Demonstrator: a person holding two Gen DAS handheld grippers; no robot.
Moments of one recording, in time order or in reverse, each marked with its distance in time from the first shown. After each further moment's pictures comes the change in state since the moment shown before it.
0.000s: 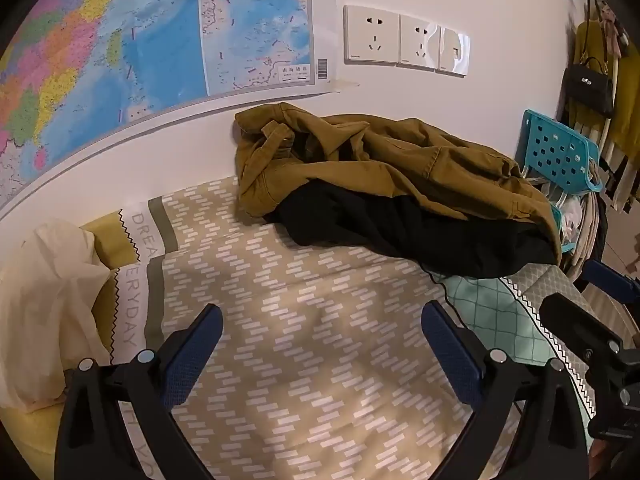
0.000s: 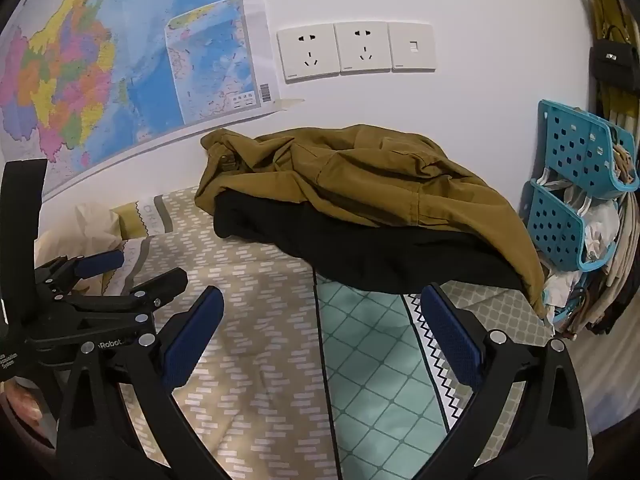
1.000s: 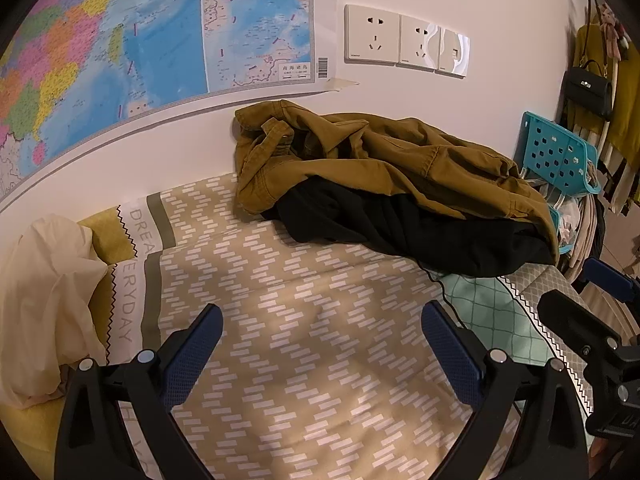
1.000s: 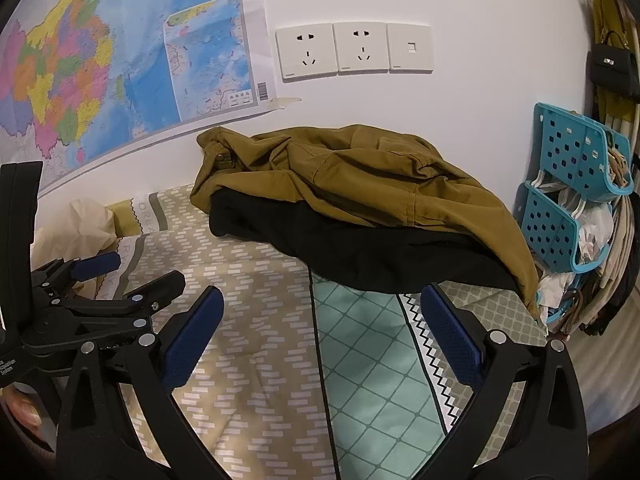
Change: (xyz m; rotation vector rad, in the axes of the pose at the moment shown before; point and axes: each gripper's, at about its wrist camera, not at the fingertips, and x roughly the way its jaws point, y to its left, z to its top) left arm 0.000 0.002 -0.001 -0.020 -0.006 -0.025; right arm 0.000 0.003 0.001 -0.012 -0.003 -0.030
